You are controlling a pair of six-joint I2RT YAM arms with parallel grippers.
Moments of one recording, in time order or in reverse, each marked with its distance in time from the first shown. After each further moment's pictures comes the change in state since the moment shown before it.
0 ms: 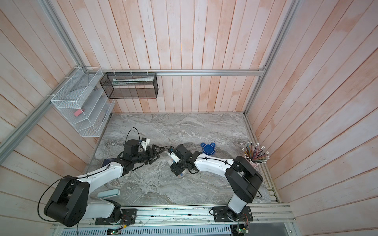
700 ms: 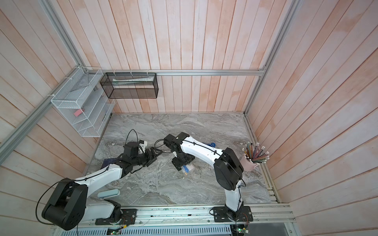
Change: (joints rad) left arm 0.000 -0.024 -0.034 -0.043 -0.086 0.042; right arm 0.007 0.272 0.612 -0.856 0.174 0.104
